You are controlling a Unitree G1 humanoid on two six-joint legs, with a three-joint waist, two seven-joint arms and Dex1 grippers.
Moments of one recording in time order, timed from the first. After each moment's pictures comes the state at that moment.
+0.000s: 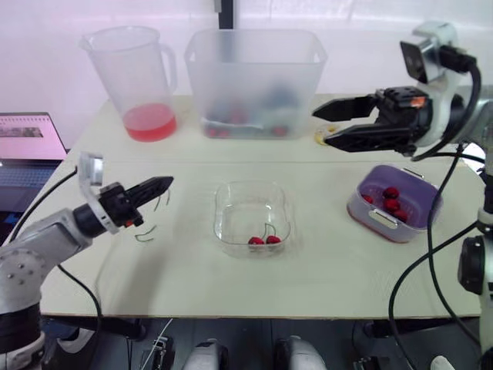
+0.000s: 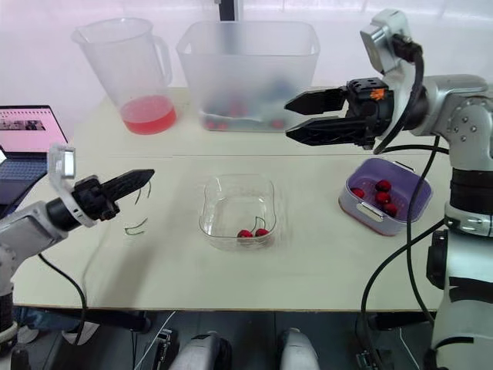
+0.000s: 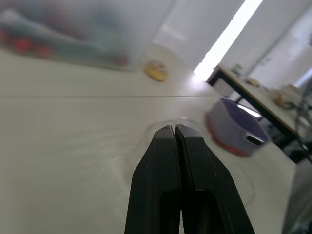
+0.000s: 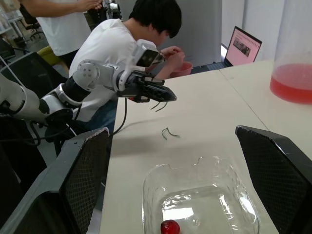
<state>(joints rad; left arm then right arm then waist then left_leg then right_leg) -0.23 0.72 0.49 -0.17 -1.21 0.95 -0.50 -1.12 -0.87 -0.08 0.08 0.72 1.04 1.41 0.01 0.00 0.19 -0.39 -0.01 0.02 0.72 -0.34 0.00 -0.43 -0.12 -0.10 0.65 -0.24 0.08</state>
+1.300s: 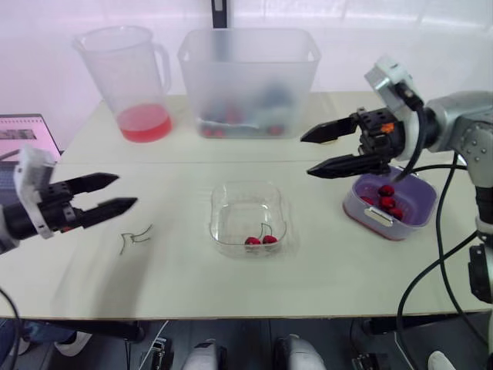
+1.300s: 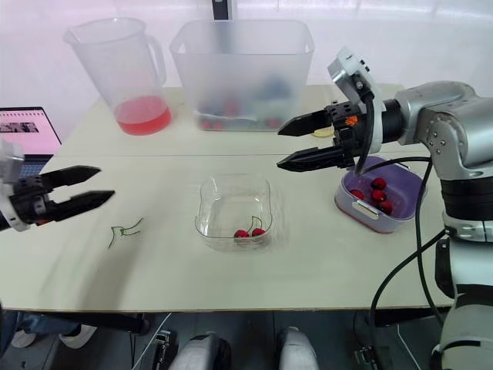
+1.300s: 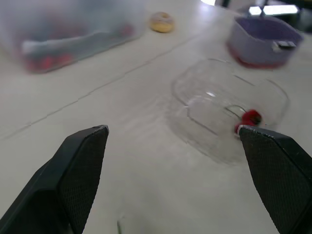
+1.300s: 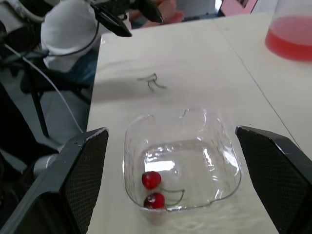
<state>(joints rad) -0.11 1.07 0.50 -0.27 -0.83 0.63 -1.12 -1.11 -0.95 0.13 0.03 0.61 0.90 1.45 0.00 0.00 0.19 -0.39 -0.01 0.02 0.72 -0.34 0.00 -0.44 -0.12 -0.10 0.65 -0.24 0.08</state>
